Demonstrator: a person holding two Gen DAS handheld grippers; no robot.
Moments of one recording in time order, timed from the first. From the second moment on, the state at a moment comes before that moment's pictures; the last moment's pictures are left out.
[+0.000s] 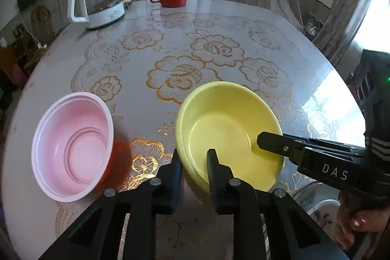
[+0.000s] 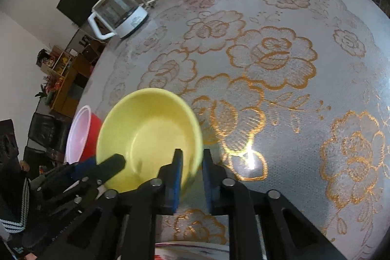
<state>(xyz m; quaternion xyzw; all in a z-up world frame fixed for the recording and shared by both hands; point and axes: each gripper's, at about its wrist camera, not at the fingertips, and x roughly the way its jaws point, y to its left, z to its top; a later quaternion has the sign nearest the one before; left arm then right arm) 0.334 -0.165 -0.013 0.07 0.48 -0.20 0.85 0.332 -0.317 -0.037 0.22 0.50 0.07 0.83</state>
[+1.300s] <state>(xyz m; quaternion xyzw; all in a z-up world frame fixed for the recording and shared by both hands) 0.183 -0.072 0.057 0.00 0.37 -0.21 0.91 0.204 -0.252 0.044 0.23 0.40 0.14 0.87</state>
